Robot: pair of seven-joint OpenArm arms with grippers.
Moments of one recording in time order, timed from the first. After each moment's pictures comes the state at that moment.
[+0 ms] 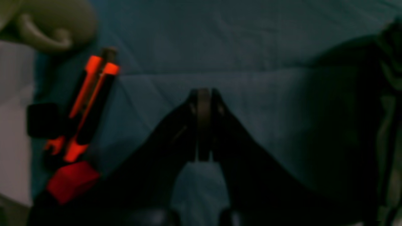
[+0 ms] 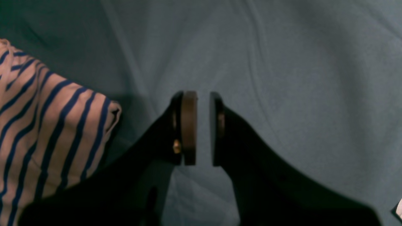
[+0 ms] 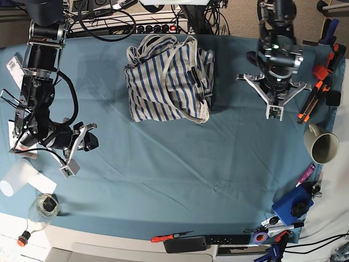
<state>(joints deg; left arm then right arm) 18.7 -3.1 -4.0 121.0 4.4 -6.6 57.6 16.6 27.3 8.8 87.0 43.8 32.9 -77.6</state>
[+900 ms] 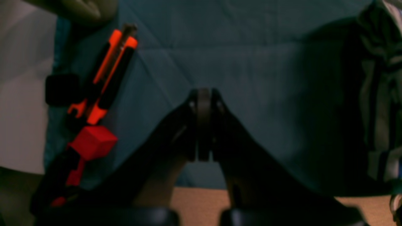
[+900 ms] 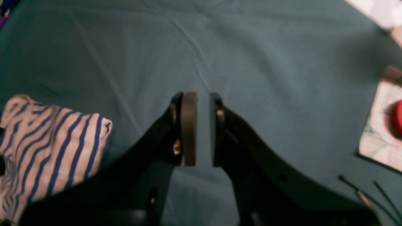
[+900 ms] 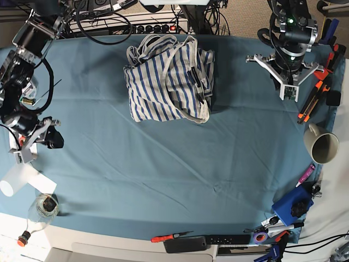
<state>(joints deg) 29.7 -3.1 -9.9 132.1 -1.0 -8.6 56.8 8.9 27.1 32.6 95.1 51.1 34.4 -78.7</state>
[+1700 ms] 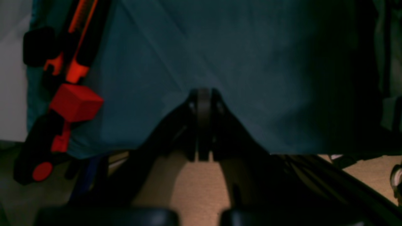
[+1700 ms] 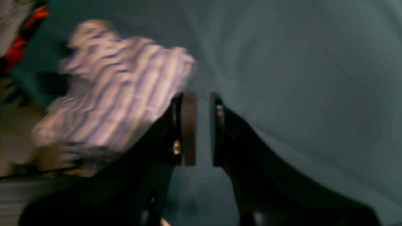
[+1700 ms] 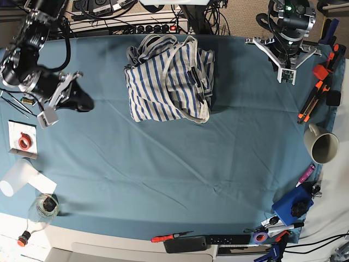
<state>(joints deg) 36.9 -3.1 -9.9 132.1 -1.0 -8.6 55.1 -10.9 22.8 32.4 107.9 70.9 39.8 -78.7</state>
